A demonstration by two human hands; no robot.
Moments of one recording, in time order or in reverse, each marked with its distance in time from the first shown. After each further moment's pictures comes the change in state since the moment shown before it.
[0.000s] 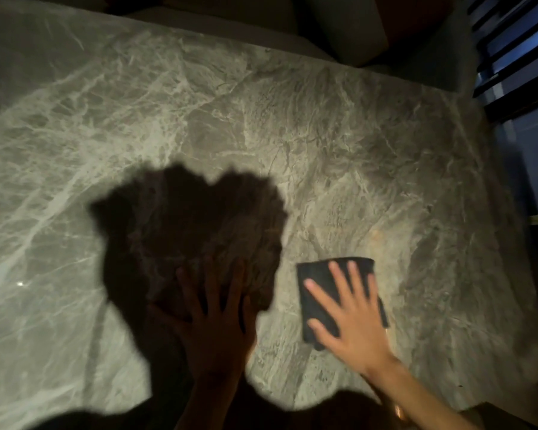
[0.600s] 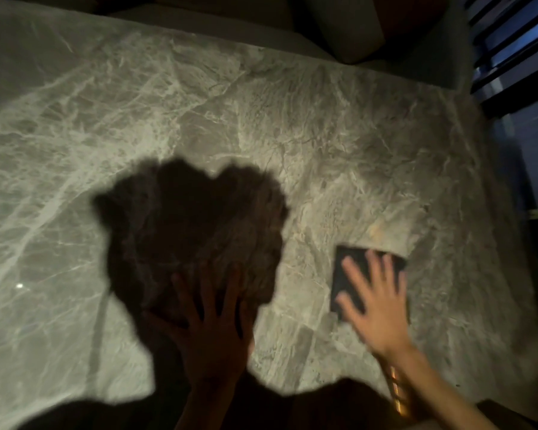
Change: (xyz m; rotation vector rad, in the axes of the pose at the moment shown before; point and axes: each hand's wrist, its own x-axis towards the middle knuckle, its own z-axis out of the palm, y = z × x) left_hand -0.001 -0.001 0.000 0.017 0.016 0.014; right_hand 0.008 0.044 -0.001 0.079 -0.011 0.290
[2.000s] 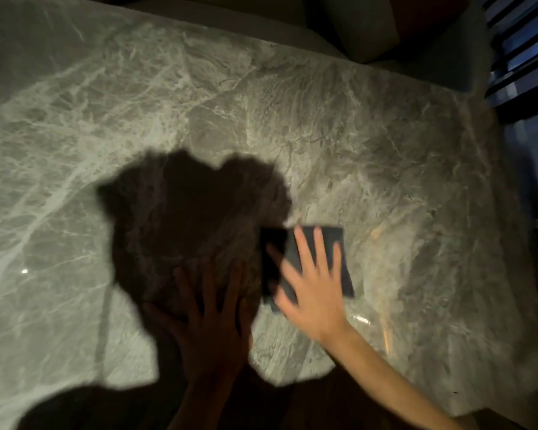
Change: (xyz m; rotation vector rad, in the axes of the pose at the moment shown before) left_hand 0.000 0.000 -0.002 -0.013 -0.017 0.008; right_hand 0.032 -0.103 -0.006 -0.082 0.050 -0.300
